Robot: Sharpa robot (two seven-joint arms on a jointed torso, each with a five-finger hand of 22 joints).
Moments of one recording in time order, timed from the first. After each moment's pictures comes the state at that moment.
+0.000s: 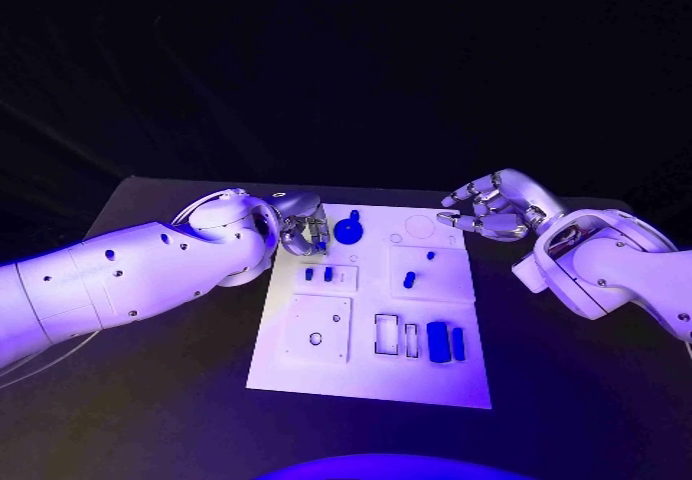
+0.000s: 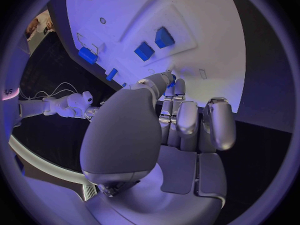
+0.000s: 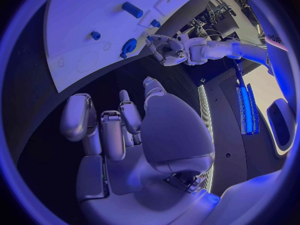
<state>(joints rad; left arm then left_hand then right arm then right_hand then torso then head) 1.22 -0.75 0.01 1.46 -1.48 -0.11 -0.26 1.49 -0.23 0.51 0.16 0.23 1.16 0.12 0.08 0.23 1.22 0.05 0.19 0.18 1.40 -0.01 1.29 1.02 0.07 1.41 0.08 1.38 1.31 1.30 -0.97 -0.12 1.66 -1.00 -0.52 -0.01 1.33 -0.09 -0.02 0.29 0.40 0.96 0.15 0.14 0.19 1.34 0.06 1.27 1.28 1.47 -0.01 1.48 1.31 0.08 1.37 0.10 1.17 1.28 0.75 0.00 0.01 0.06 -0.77</state>
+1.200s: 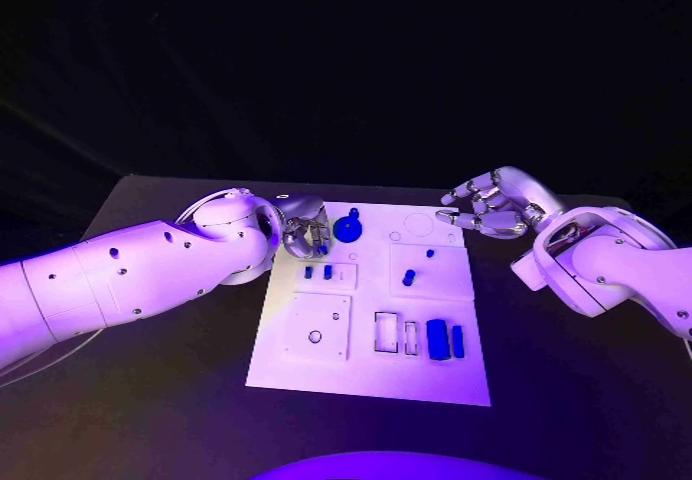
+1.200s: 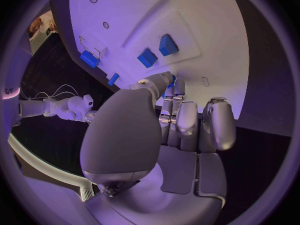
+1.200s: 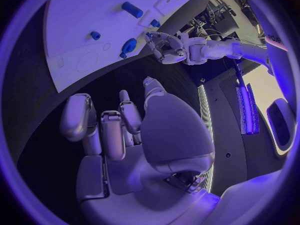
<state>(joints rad) 1.22 -0.74 0.01 1.46 -1.48 -0.06 -0.26 1.48 -0.23 0.51 0.16 0.23 1.16 0.12 0.08 0.23 1.23 0.05 0.19 0.18 1.40 -0.01 1.29 1.03 0.07 1.41 0.08 1.38 1.31 1.30 -0.97 -0.12 1.66 -1.00 -0.52 0.00 1.33 -0.09 -0.02 0.29 0.40 0.96 0.15 0.14 0.19 1.34 0.06 1.27 1.28 1.47 -0.01 1.48 1.31 0.08 1.37 0.10 1.17 1.28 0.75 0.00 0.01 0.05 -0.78</state>
